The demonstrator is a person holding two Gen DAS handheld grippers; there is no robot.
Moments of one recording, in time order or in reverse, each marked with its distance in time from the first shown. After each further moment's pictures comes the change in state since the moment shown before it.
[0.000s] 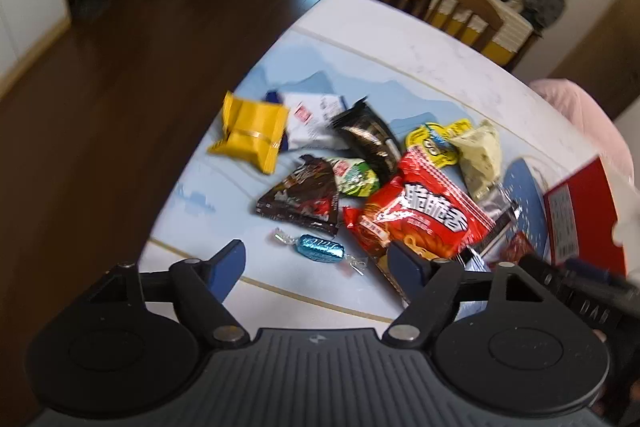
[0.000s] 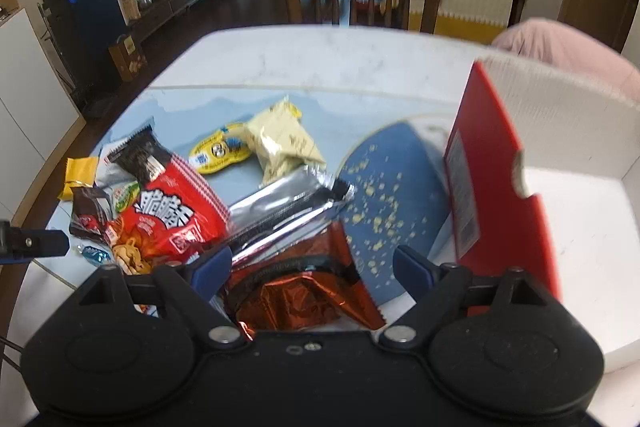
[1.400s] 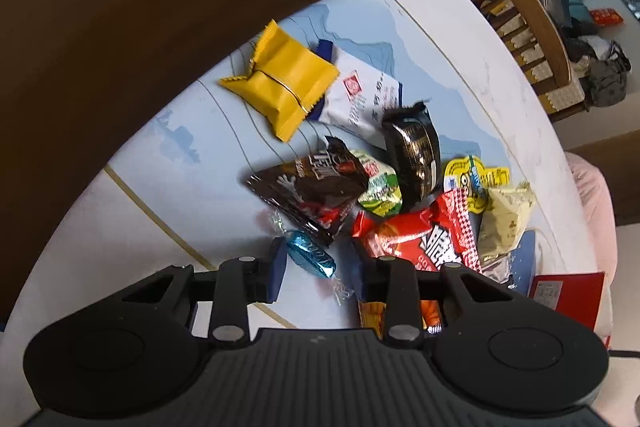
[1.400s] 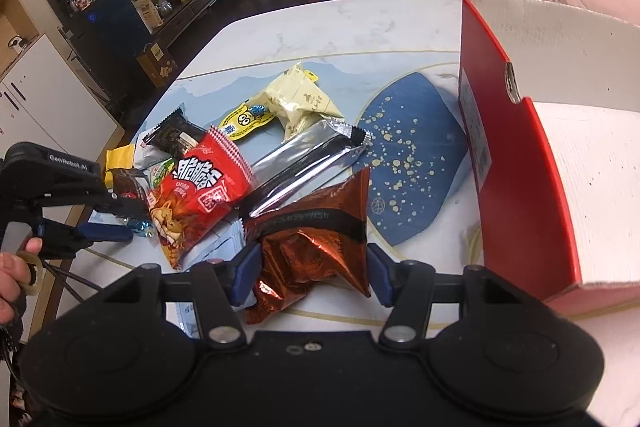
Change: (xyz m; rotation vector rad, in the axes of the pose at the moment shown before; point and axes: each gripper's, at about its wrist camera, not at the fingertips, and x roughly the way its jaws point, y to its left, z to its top) left arm 0.054 0.016 0.019 -0.383 0.151 -0.030; right arm -0.015 -0.018 -0.026 0.098 0.040 0.159
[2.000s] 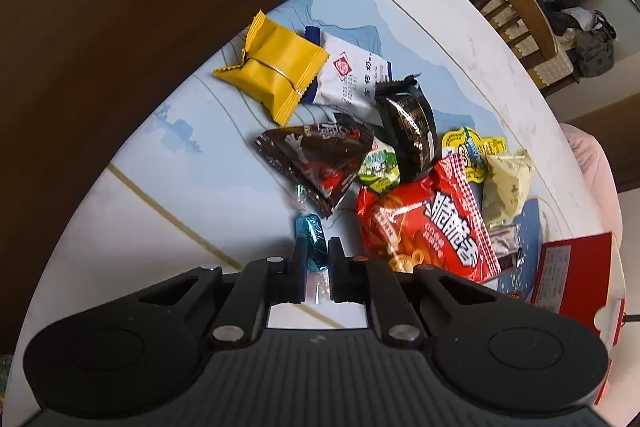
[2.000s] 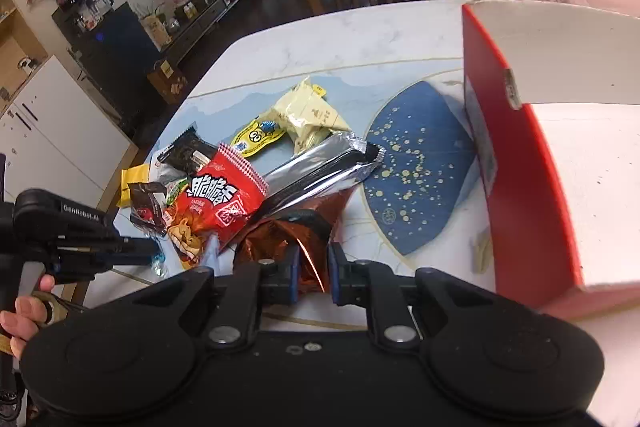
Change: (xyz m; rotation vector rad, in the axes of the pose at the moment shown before) left arm -0.006 0.006 -0.014 0.097 -0.004 -0.015; right arm -0.009 -0.001 0.000 0.041 -0.044 0.049
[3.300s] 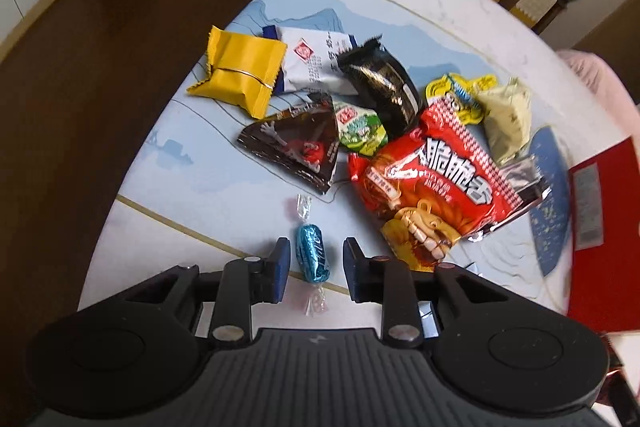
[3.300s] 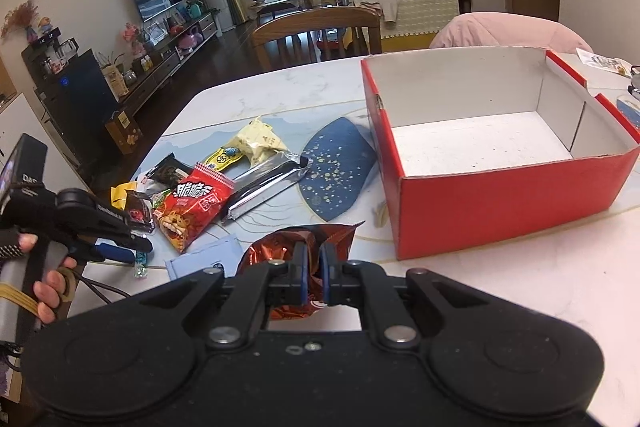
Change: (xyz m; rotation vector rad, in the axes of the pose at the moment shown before) left arm -0.001 -0.027 -0.022 0.273 -0.021 0.124; right arm -0.087 0.010 -0.060 0.039 -0.185 -0.178
